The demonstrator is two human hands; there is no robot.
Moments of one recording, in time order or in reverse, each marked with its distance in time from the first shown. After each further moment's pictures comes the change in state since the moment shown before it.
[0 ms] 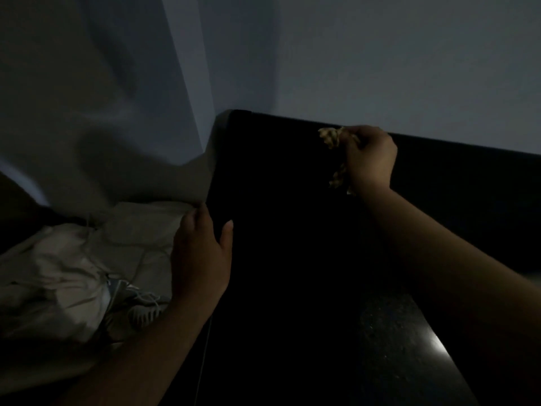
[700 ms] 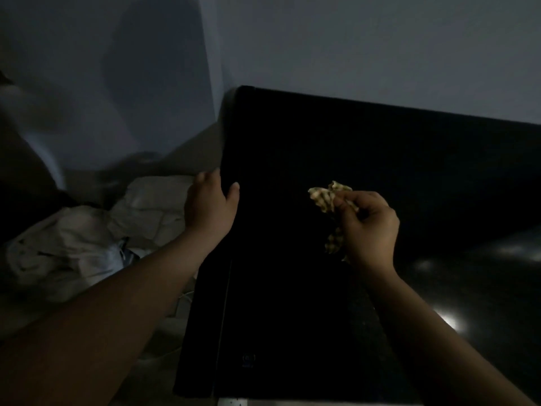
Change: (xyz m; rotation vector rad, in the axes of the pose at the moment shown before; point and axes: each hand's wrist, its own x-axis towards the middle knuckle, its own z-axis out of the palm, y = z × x) left_hand -0.044 -0.024 -0.037 -0.073 -0.065 0.120; right_hand -0.247 -0.026 -0.101 0.328 -0.144 0.088
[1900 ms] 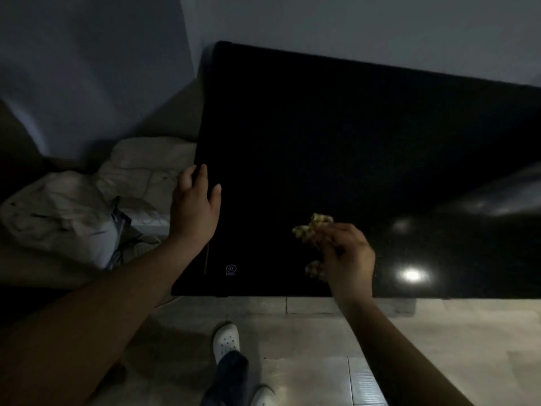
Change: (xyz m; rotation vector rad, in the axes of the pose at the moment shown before) left_hand -0.106 -0.023 0.002 -0.030 -0.051 0.132; right_hand -0.146 0.045 -0.042 -0.302 -0.022 -0.027
